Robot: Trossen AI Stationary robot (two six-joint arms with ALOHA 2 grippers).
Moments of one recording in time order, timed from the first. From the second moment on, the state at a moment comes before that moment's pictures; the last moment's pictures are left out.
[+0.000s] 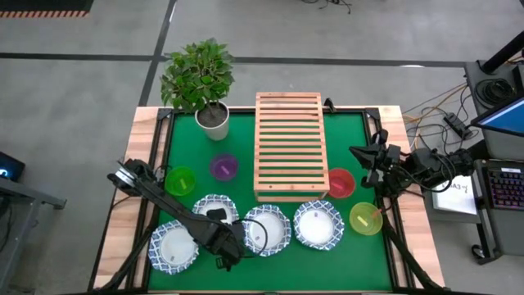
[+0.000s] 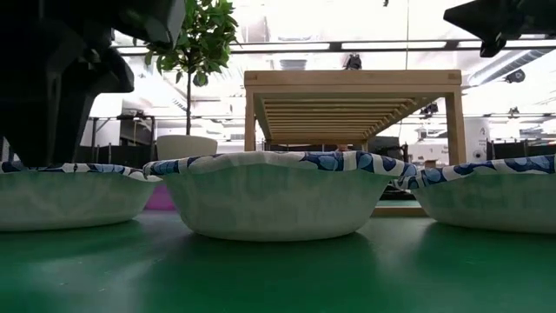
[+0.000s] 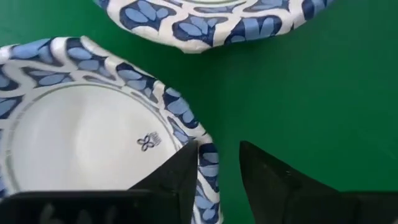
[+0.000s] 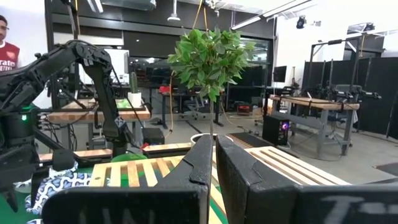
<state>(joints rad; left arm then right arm) -0.59 1.89 1.37 -0.95 -0.09 -0.85 0.24 0.10 0.27 0.05 0.54 -0.17</state>
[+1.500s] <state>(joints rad) -0.50 1.92 2.15 -1.52 -0.30 -0.55 0.24 0.10 0.27 0.05 0.54 -0.17</state>
